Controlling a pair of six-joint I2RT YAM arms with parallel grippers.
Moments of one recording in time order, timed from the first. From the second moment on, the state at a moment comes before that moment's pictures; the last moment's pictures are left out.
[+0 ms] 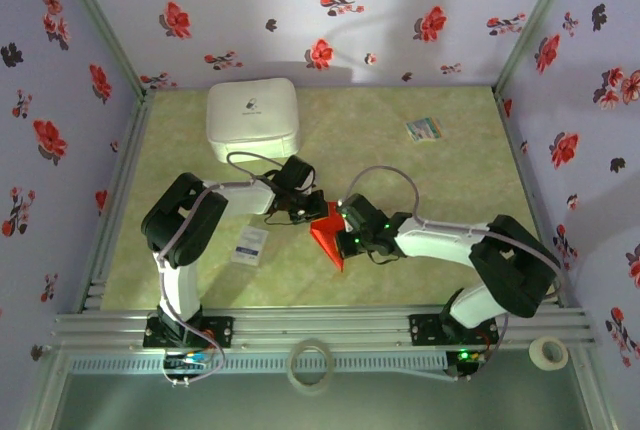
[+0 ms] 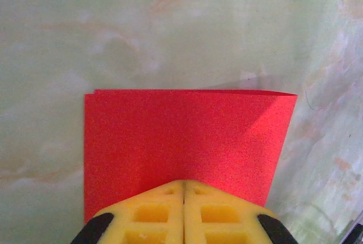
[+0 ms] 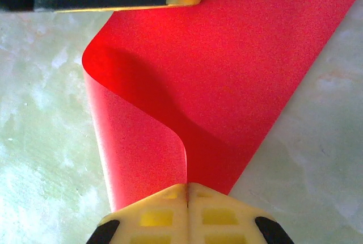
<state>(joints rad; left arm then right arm) -0.71 1.91 1.05 -0.15 0.39 -0.80 0.87 1.48 0.68 -0.24 -0.09 0.53</state>
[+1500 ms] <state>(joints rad) -0.71 1.91 1.05 -0.15 0.39 -0.81 0.87 1.55 0.73 -0.29 -0.07 0.53</state>
